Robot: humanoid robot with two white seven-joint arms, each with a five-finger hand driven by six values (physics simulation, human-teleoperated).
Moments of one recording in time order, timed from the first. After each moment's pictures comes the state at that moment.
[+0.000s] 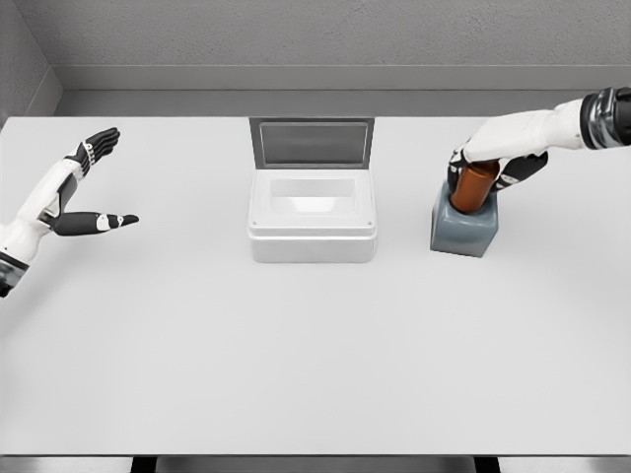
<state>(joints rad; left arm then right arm) -0.29 0.47 -0.02 -1.08 0.18 -0.61 -0.49 -1.53 -0.84 1.79 -1.18 -0.04 -0.60 0.42</state>
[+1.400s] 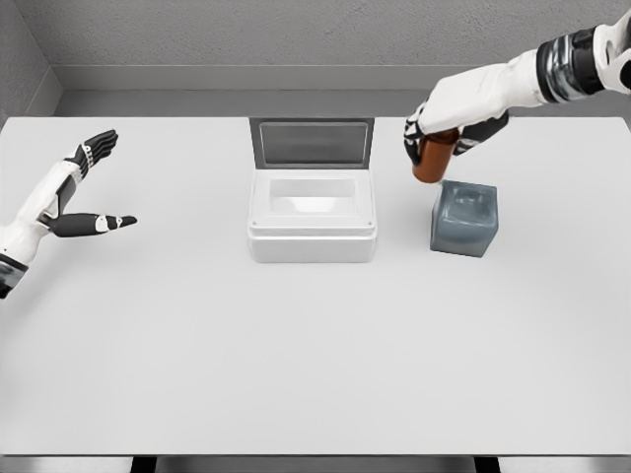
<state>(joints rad) -0.29 0.47 -0.02 -1.05 0.18 -0.61 -0.49 -1.68 -0.73 1.80 -1.24 0.00 -0.61 0.46</state>
